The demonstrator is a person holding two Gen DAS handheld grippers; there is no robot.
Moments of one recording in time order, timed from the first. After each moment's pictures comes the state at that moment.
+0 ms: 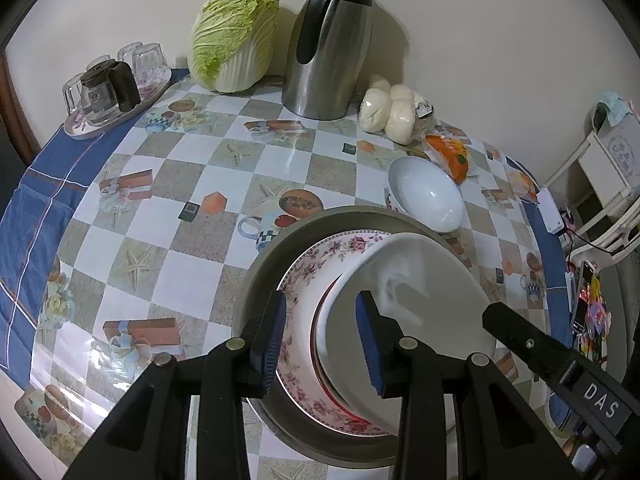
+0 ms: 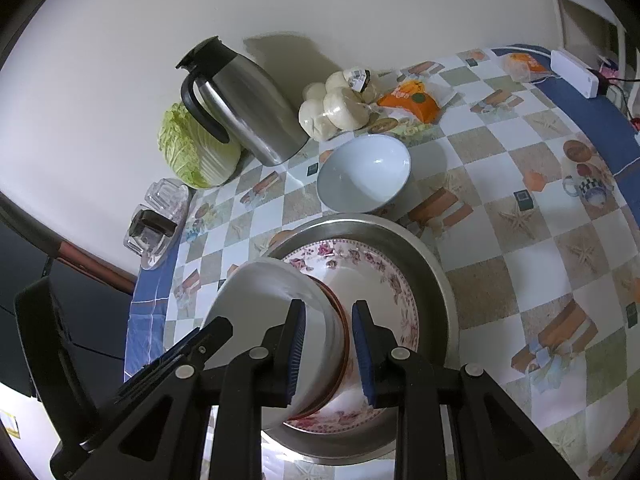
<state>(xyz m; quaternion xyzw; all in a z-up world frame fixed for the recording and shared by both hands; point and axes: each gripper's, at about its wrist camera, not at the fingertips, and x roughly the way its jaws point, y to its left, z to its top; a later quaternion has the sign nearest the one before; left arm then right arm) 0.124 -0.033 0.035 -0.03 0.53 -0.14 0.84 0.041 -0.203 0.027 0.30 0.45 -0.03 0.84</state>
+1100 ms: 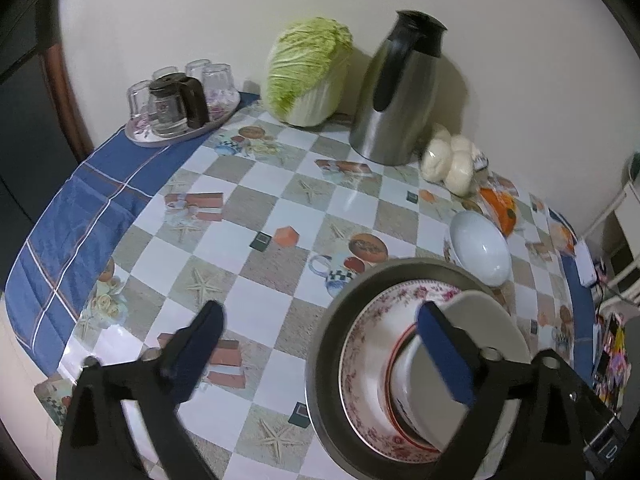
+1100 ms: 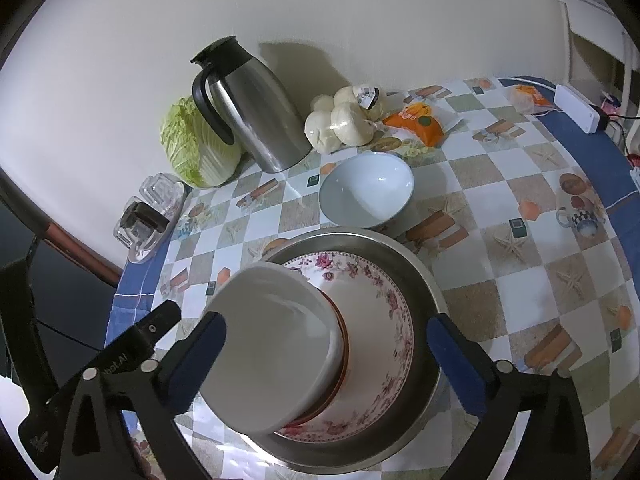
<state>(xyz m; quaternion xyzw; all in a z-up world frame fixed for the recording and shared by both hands) 0.131 0.010 0.050 -0.06 0.48 -0.05 0.88 0.042 -0.191 0.036 0.25 0.43 -0.05 0.87</state>
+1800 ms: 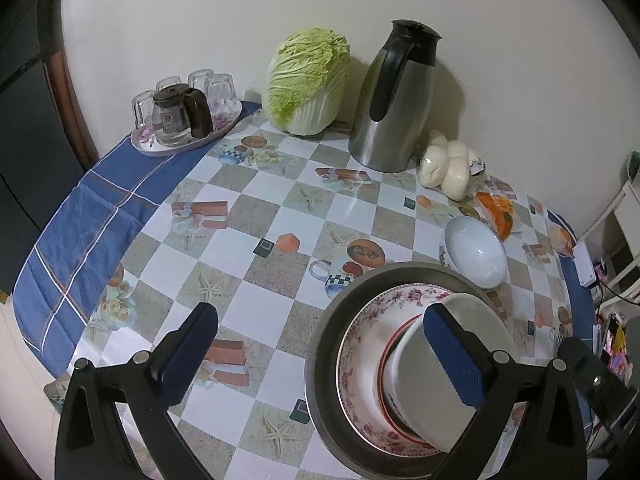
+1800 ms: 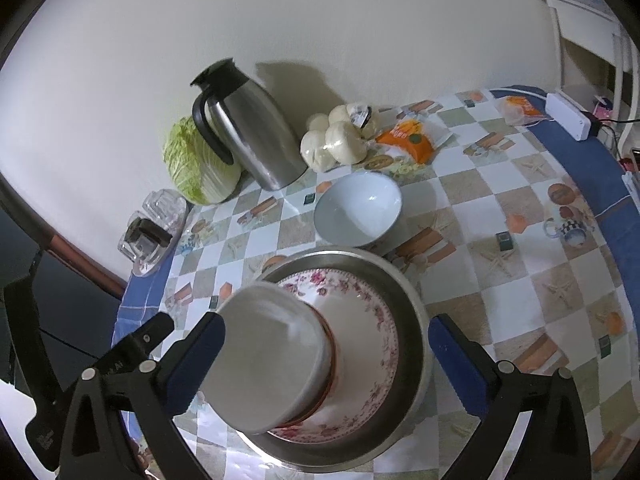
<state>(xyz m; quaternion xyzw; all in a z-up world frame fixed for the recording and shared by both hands) 0.122 0.003 0.067 -0.04 0.47 -0.04 0.88 0.029 -0.213 0.055 0.26 0.41 -0.06 0.87</state>
